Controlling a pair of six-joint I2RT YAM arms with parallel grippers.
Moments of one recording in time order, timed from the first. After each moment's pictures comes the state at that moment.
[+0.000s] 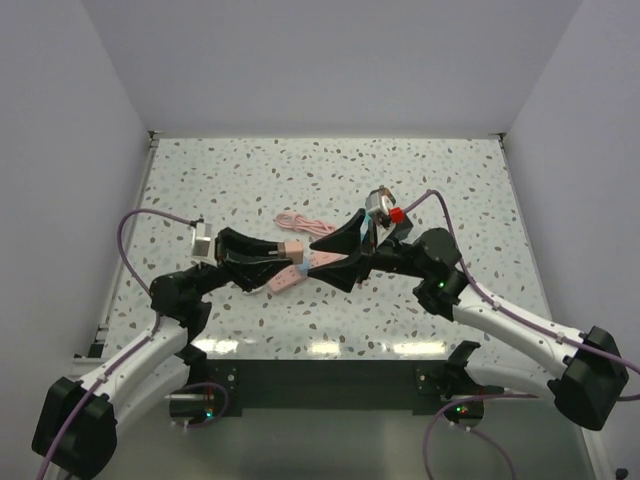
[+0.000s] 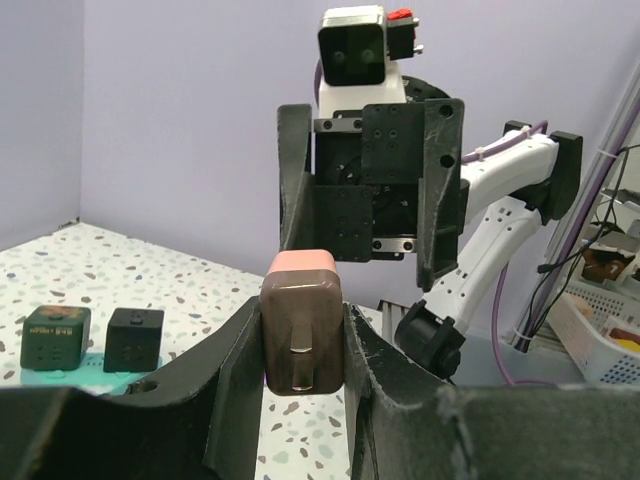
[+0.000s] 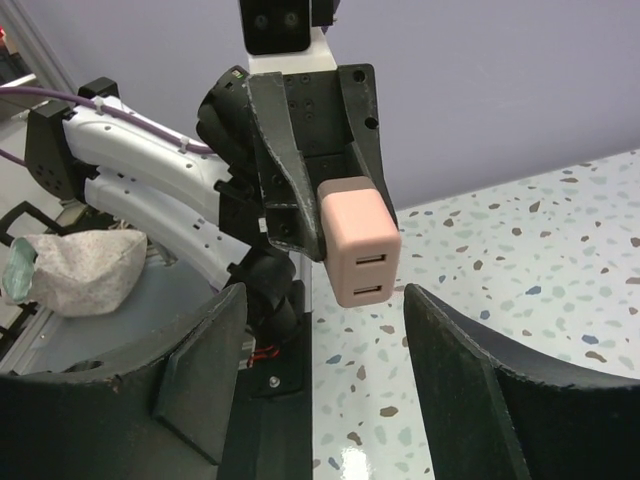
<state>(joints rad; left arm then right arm) -0.42 0.80 0.28 1.17 0.73 -0.74 0.80 1.04 0.68 0.64 -0.64 0.46</state>
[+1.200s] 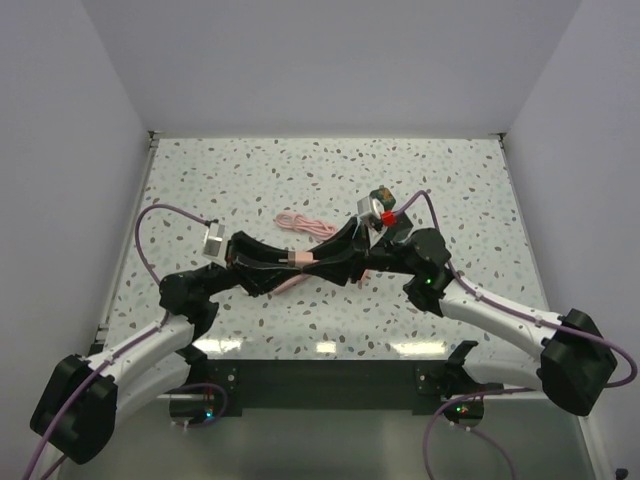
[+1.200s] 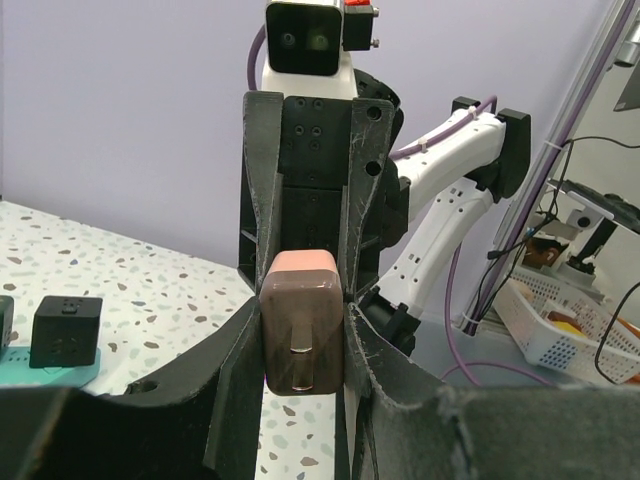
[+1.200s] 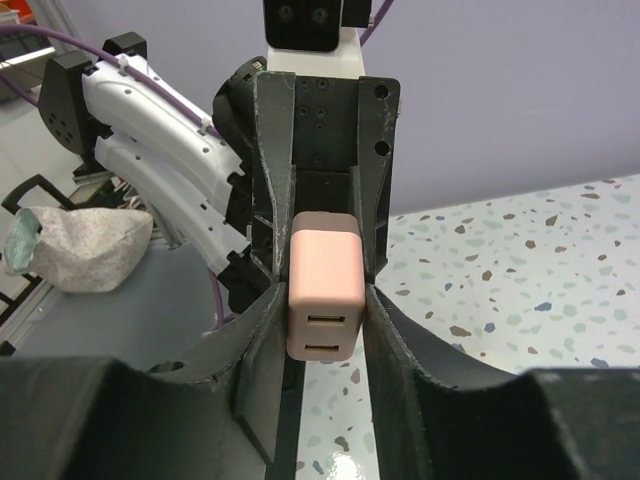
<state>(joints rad) -0.49 0.90 0.27 1.29 0.76 -0.81 0.80 1.15 0.65 0.82 -0.72 0.46</state>
